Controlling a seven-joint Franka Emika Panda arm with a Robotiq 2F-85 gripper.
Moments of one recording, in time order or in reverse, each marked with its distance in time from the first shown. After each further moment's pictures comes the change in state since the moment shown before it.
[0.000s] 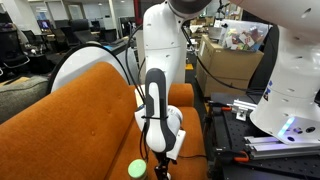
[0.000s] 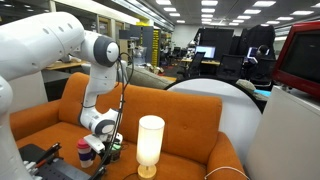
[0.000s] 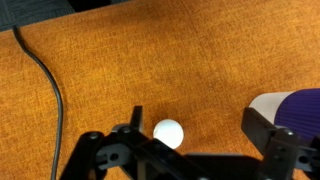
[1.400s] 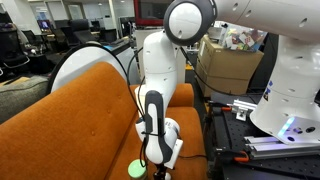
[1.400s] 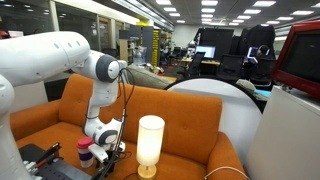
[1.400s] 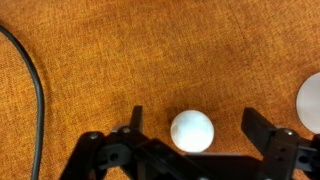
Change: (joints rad) arm 0.024 0.207 -0.037 0.215 0.000 0.001 0.016
